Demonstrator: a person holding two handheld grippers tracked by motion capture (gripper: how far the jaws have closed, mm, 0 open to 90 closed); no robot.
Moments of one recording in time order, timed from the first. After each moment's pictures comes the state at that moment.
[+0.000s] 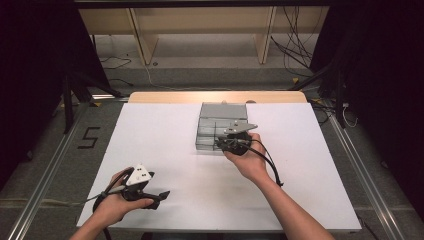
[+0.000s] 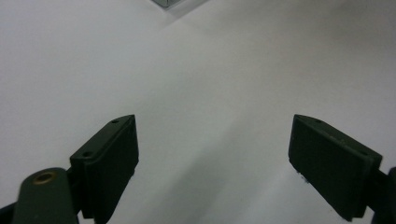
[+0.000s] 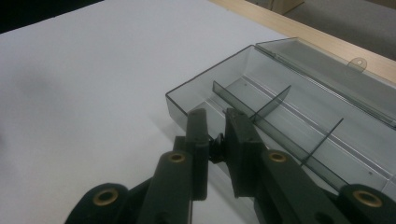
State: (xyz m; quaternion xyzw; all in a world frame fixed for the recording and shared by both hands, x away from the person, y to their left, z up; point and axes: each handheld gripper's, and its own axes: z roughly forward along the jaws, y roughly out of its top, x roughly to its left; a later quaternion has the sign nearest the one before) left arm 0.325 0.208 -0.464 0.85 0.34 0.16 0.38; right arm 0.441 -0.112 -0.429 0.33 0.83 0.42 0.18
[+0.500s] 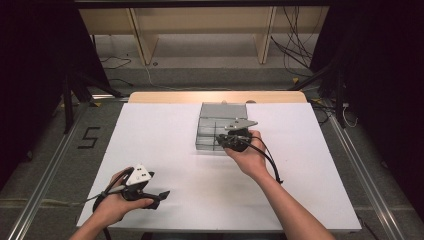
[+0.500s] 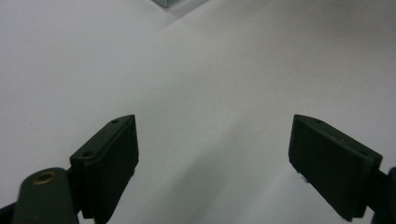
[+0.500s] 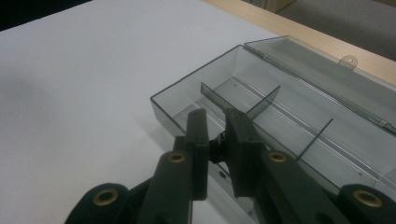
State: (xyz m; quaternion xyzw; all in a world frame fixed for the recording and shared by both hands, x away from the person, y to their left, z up) left arm 0.325 0.208 -0.464 0.84 0.34 0.16 0.38; right arm 0.451 -0.114 -0.429 0.35 0.82 0.41 0.18
